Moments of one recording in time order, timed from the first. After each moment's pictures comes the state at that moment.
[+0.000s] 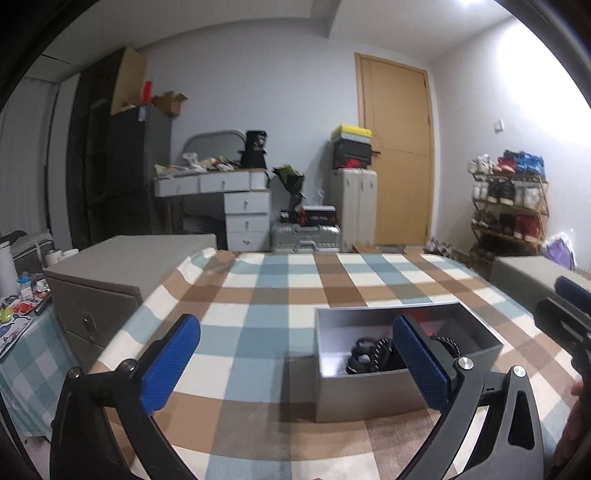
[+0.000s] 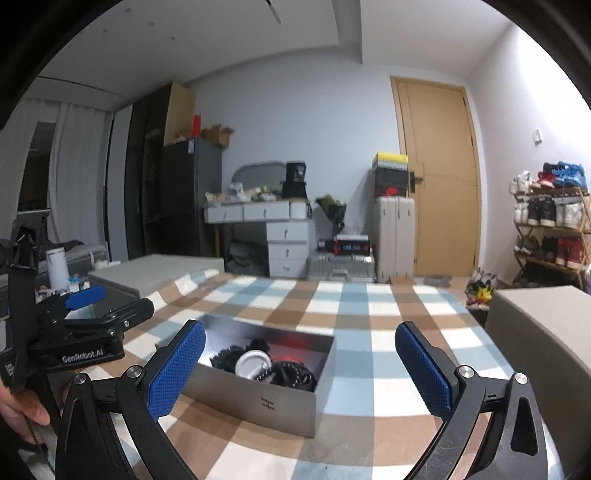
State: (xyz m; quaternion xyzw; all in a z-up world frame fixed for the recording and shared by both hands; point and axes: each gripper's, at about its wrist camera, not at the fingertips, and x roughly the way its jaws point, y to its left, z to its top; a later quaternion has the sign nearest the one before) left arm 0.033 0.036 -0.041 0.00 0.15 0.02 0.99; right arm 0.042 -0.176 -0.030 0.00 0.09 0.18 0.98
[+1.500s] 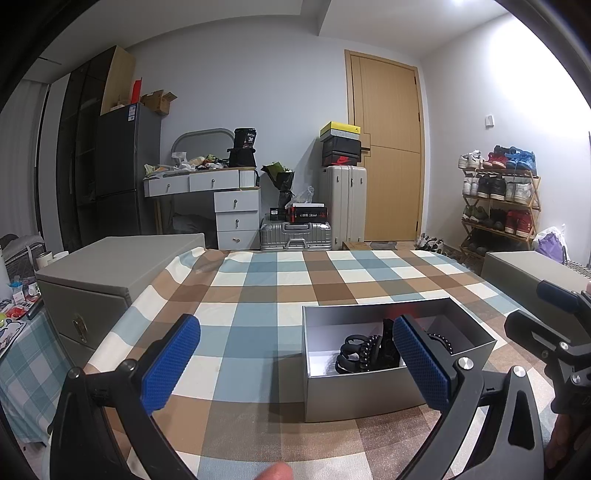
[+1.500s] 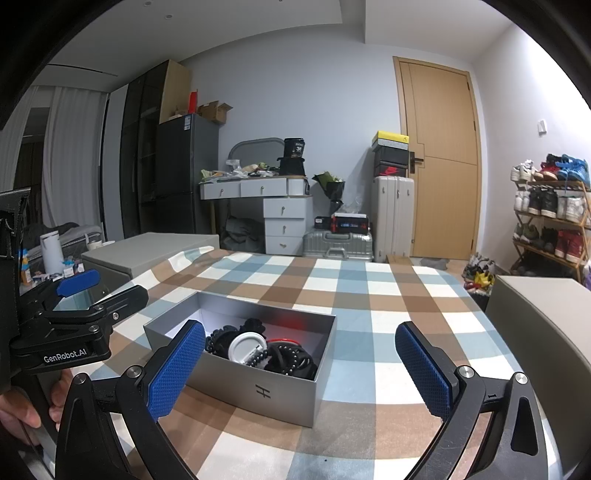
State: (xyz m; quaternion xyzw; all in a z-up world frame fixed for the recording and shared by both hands) left arm 0.032 0.031 -0.041 0.00 0.16 0.00 0.99; right arm 0.049 -0.170 -0.037 -0.02 0.13 0.17 0.98
